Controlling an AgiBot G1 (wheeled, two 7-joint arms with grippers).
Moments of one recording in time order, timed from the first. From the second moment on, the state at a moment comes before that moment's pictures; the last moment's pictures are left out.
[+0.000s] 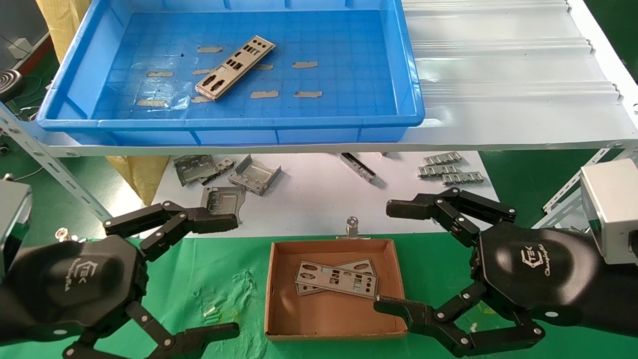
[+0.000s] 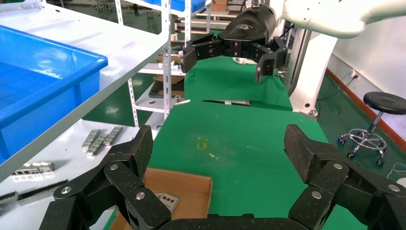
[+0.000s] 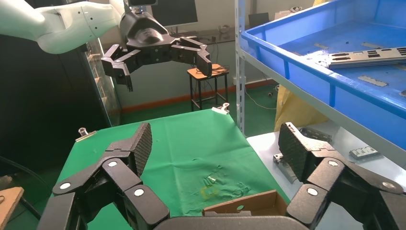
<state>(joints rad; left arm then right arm) -1.08 0.61 0.28 -1.28 0.73 1.50 -0.19 1.09 -0.56 -0.40 1.24 -0.63 -1.43 0.12</state>
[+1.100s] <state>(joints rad) -1.08 0.61 0.28 -1.28 0.73 1.50 -0.19 1.09 -0.56 -0.40 1.24 -0.63 -1.43 0.12</state>
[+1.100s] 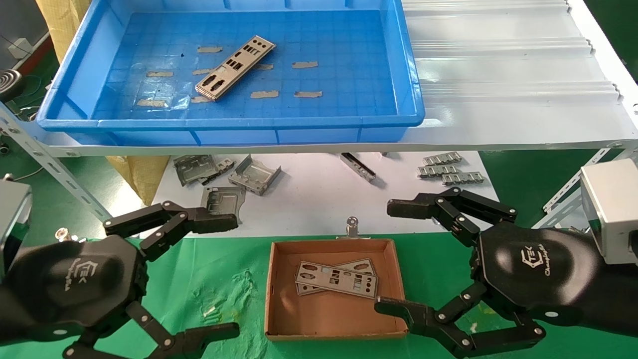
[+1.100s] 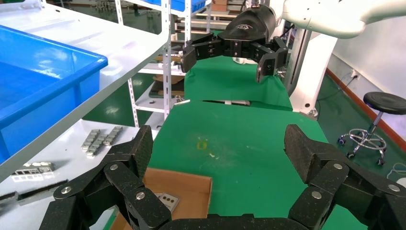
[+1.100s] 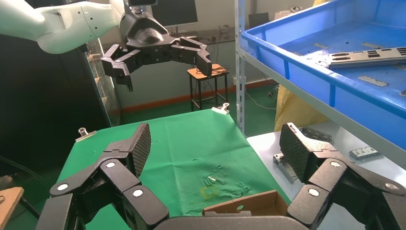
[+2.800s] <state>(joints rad) -1.12 0.63 0.28 -1.27 0.75 1.46 -0.19 1.09 -0.56 -0.40 1.24 -0.63 -1.43 0.12</state>
